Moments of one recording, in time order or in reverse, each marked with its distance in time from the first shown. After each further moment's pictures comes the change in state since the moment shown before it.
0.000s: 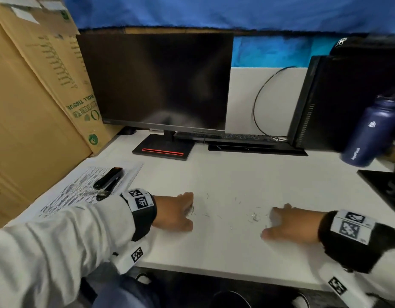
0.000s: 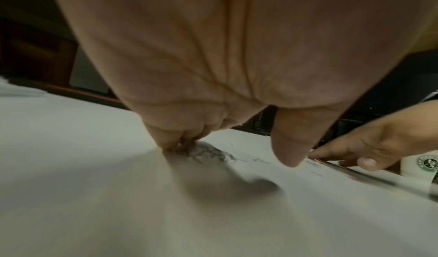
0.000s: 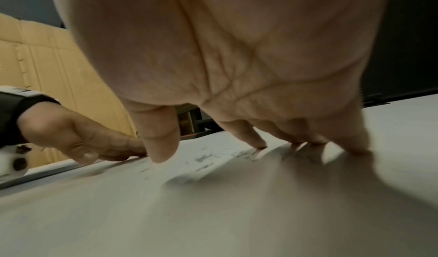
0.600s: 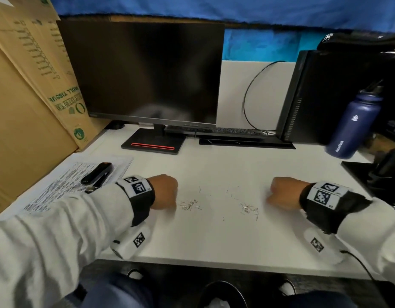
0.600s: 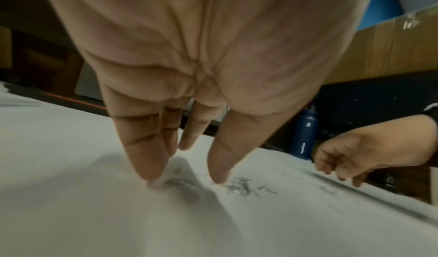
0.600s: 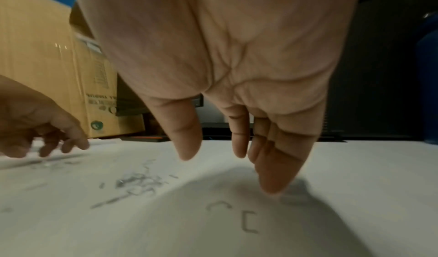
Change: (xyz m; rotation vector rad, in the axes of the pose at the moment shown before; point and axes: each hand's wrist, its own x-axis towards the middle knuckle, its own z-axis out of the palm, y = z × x) left_hand 0.019 -0.004 -0.016 0.125 0.163 -0.058; right_hand 0.005 -0.001 -0.036 0.050 0.181 0.062
